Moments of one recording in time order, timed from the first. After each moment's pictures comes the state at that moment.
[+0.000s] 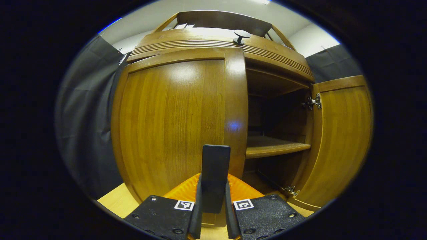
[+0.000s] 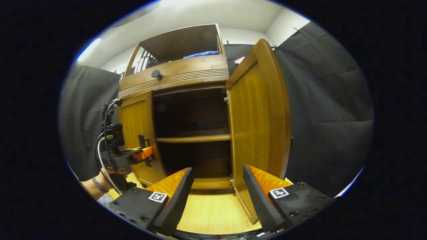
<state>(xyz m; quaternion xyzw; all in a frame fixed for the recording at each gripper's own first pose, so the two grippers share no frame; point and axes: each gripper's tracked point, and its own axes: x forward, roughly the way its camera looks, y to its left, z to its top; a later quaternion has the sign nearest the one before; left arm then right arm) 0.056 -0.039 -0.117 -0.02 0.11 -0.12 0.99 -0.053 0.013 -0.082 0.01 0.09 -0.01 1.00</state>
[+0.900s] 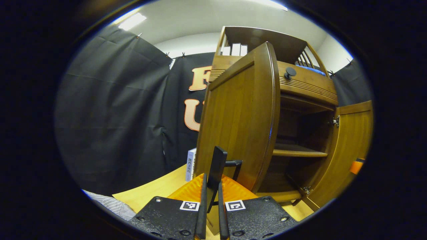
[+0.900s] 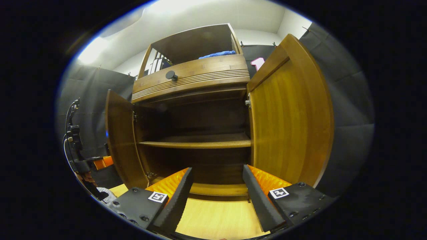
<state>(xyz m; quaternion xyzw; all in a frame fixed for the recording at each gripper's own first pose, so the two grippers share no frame) -0.045 0.112 -0.077 -0.05 0.09 0.06 0.99 -0.021 0.050 -0.084 0.01 0.08 0.07 0.99</state>
